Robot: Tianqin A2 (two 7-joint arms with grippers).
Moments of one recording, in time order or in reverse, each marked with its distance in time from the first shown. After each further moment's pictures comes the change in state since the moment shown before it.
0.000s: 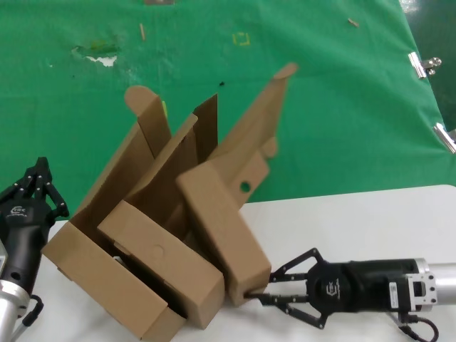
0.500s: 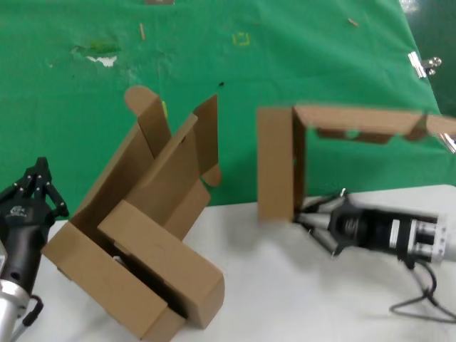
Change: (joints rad) left arm 0.000 0.000 0.000 0.000 0.000 0.000 0.000; right arm -0.047 0.053 0.338 0.154 -0.187 0.257 0.149
